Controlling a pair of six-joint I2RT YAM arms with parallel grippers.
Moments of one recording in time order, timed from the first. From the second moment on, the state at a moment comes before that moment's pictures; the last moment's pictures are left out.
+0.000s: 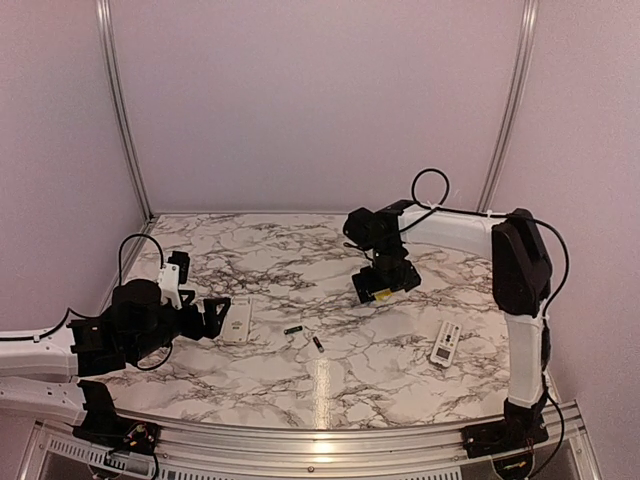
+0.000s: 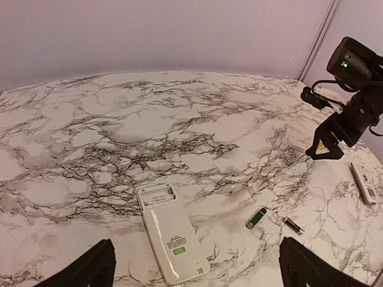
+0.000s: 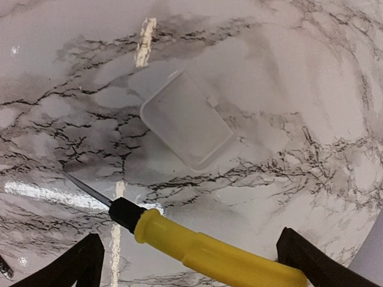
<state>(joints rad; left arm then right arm) -0.91 0.87 0.38 0.12 -0.41 -0.41 0.67 2.09 1.71 -1.09 0.24 0.44</state>
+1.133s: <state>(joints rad) -0.91 0.84 0.38 0.11 -0.43 -0.39 0.43 1.61 1.18 -1.05 0.09 0.60</state>
